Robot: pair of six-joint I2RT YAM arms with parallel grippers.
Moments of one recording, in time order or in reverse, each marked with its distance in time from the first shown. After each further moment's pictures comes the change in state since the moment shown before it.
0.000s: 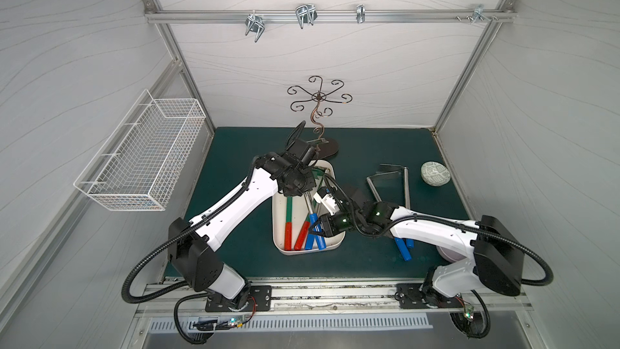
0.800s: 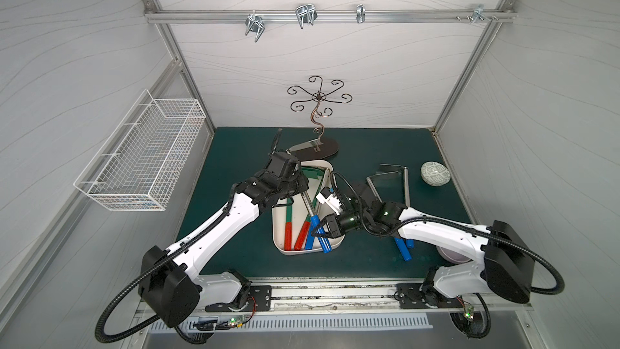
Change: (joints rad) left arm 0.079 -0.253 -0.380 0.491 0.055 0.053; right arm -0.065 -0.066 -0.056 0.055 -0.207 0.016
